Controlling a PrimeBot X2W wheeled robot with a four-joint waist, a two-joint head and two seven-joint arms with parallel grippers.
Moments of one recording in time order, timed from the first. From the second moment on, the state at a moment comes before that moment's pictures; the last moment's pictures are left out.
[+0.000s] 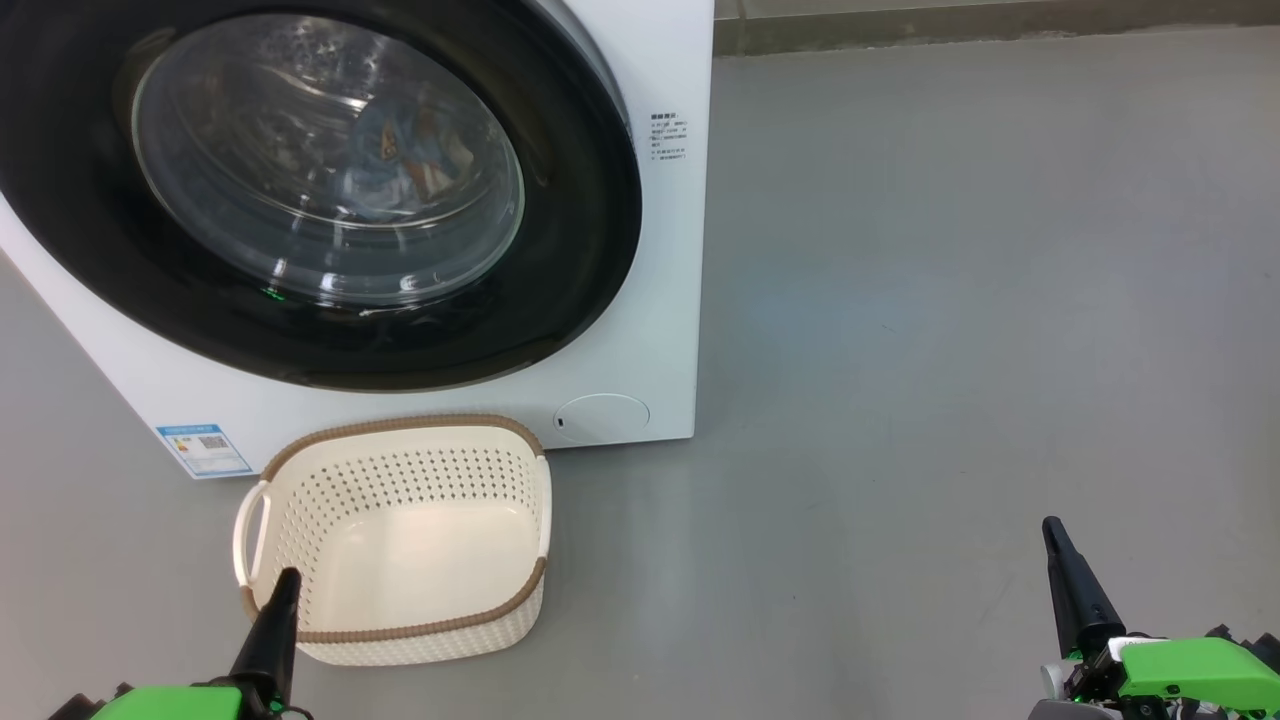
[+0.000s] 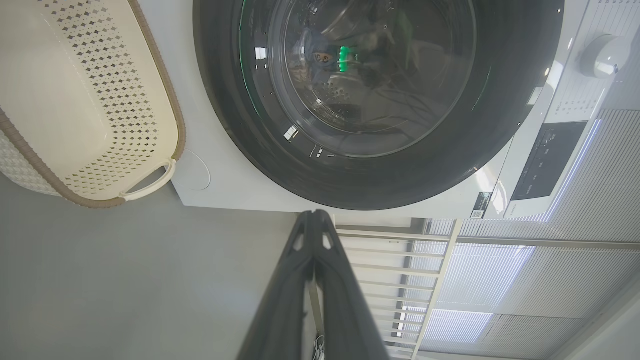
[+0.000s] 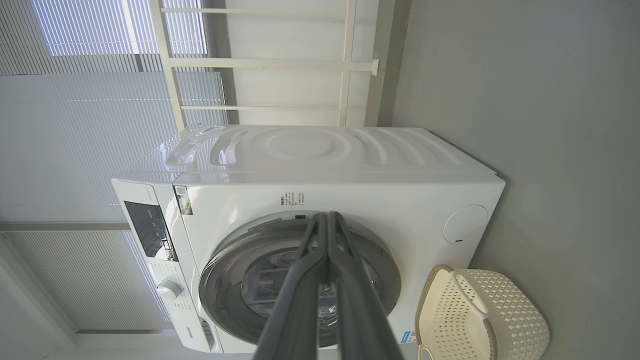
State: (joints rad) left arm -0.07 0.04 0.07 0.26 -1.61 -0.13 0.10; right arm -0.07 -0.04 -0.14 0.27 1.60 0.13 0.11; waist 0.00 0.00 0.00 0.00
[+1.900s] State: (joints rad) left arm -0.07 0.04 0.08 0.26 -1.61 -0.13 0.11; right arm -0.07 -0.04 -0.14 0.27 1.60 0.13 0.11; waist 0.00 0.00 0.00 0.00
